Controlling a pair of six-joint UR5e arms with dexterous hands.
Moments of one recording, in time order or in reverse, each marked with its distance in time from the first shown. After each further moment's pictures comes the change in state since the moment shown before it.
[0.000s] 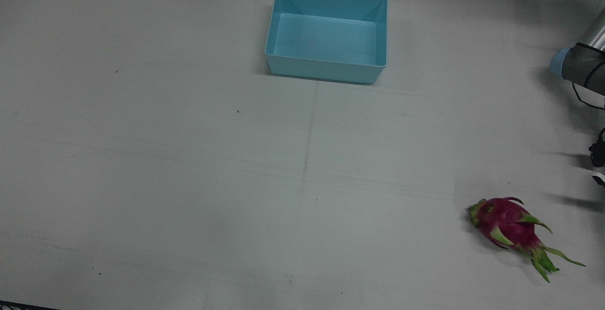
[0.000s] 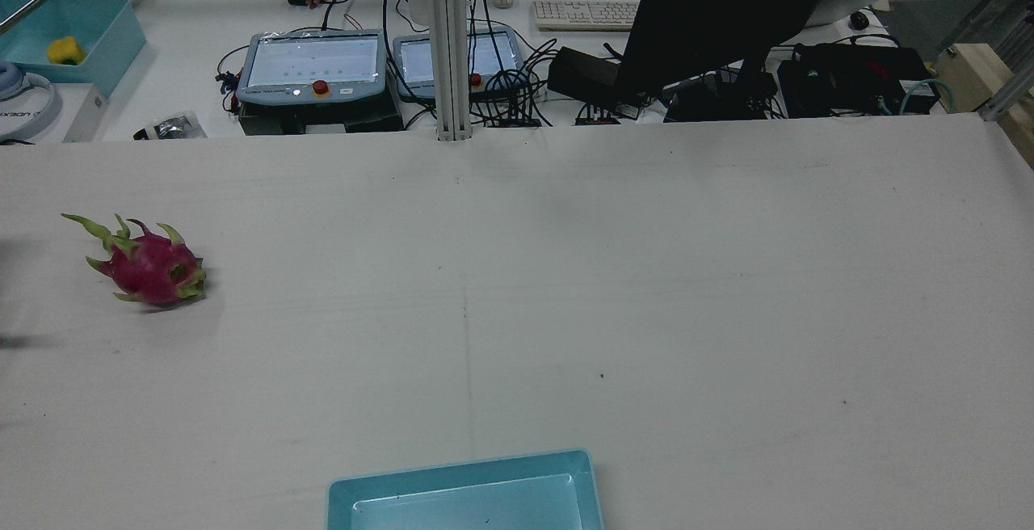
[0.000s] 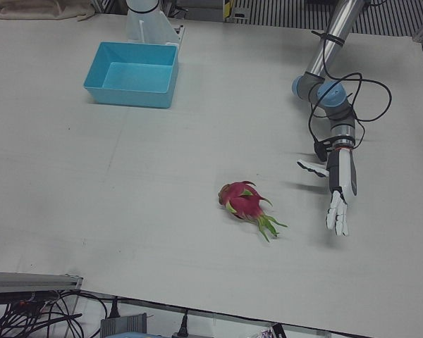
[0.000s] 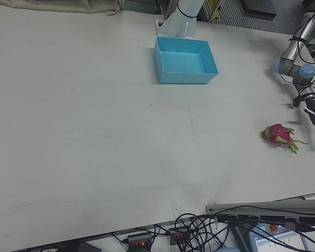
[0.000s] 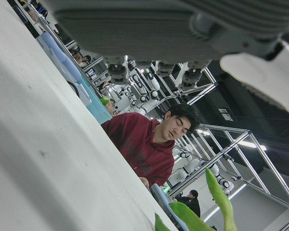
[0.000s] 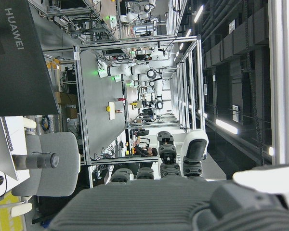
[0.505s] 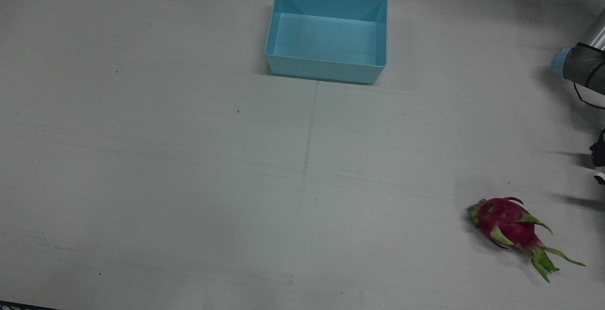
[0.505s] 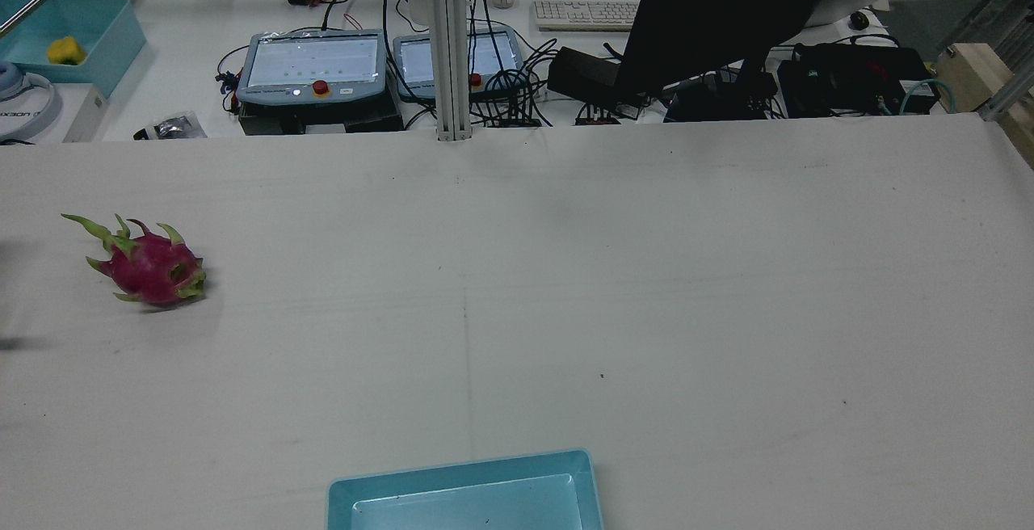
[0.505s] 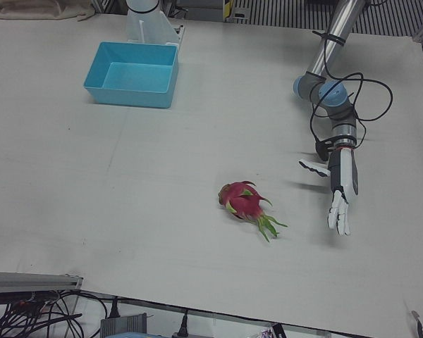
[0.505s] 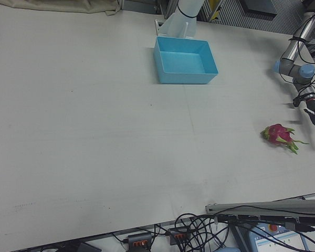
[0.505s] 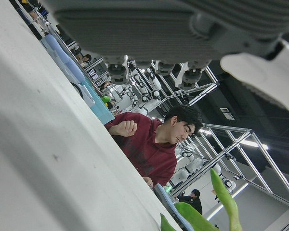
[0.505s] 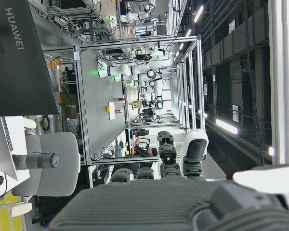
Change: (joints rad) left arm 0.002 0.003 0.008 -0.003 0.000 0.001; right arm 0.000 0.000 0.000 0.000 0.000 0.000
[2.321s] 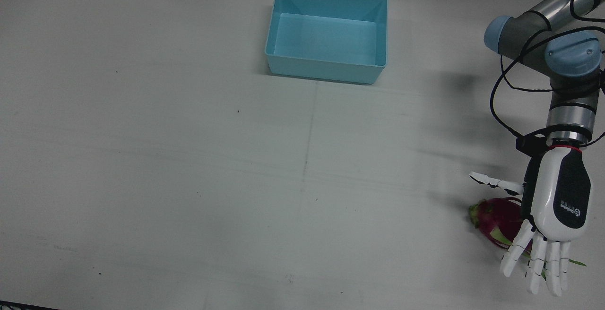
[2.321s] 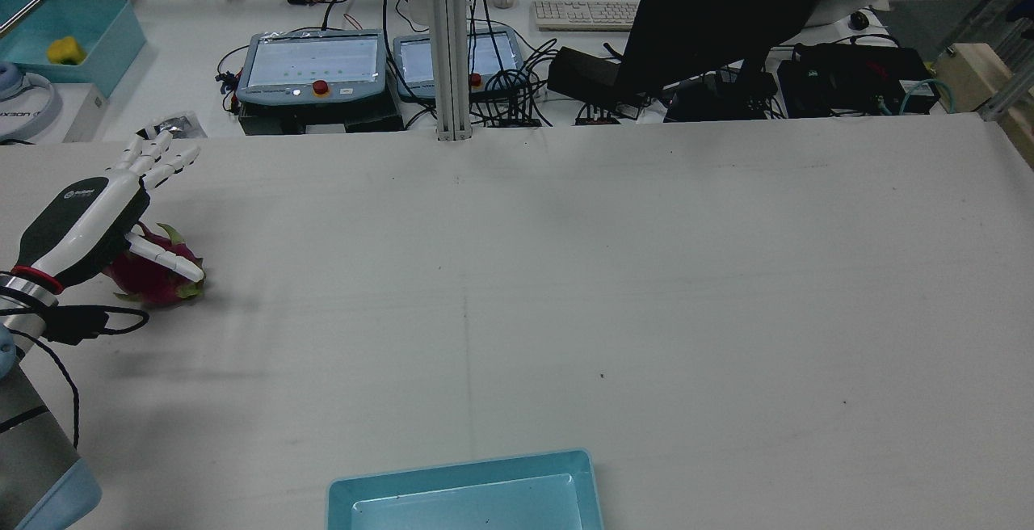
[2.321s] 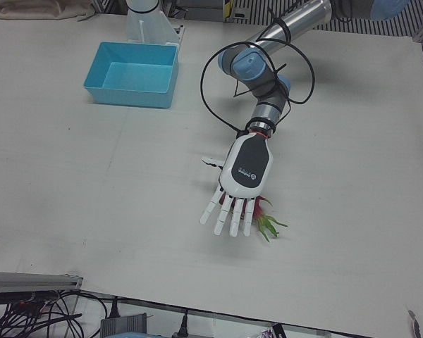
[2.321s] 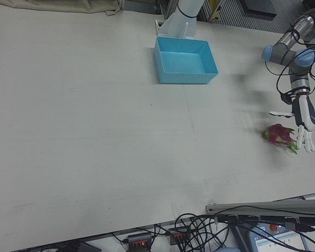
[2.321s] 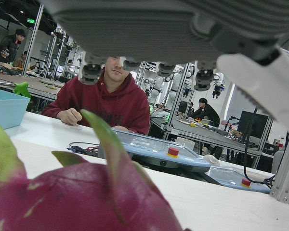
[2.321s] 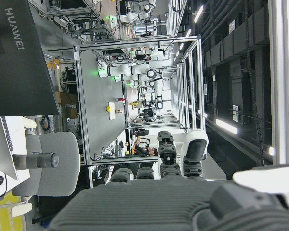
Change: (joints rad) left arm 0.002 -0.291 -0.435 0.799 0.218 0.585; right arm 0.000 0.000 0.000 0.000 0.000 0.000
